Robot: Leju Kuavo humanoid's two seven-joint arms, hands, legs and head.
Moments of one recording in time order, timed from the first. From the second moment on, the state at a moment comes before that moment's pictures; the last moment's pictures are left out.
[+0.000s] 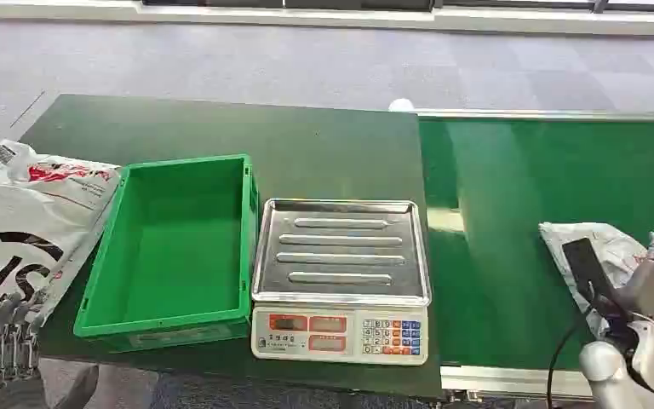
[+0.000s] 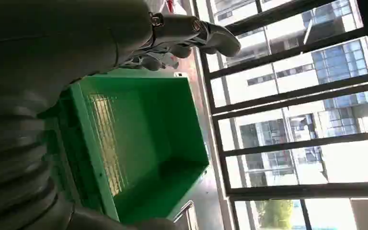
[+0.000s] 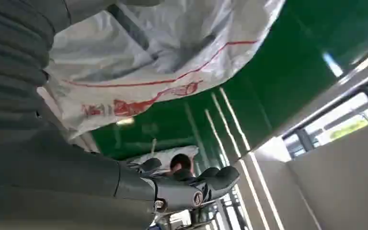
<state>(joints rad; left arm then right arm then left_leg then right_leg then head) 0.49 -0.35 0.34 -2.06 -0.08 -0.29 -0.57 -0.09 -0.39 -0.18 -1.15 0.94 -0.46 0.13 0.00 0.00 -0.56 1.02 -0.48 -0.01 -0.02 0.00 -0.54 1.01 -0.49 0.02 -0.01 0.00</state>
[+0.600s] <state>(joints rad) 0.44 -0.26 0.32 -1.97 -0.02 -0.24 -0.58 -0.24 -0.48 -0.22 -0.62 0.85 0.00 0.27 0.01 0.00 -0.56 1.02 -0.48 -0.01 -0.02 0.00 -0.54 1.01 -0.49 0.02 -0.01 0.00</state>
